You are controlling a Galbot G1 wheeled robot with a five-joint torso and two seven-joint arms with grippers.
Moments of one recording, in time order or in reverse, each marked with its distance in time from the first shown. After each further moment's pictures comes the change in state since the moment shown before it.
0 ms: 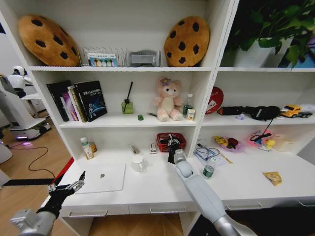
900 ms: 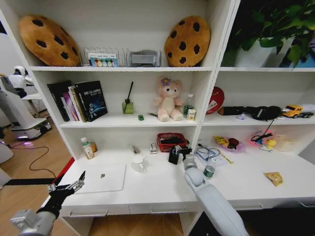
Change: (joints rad) left arm 0.000 0.000 0.000 0.000 0.000 0.000 0.000; right arm -0.286 -0.223 0.113 0.522 0.195 -0.226 0.208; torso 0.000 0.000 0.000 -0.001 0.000
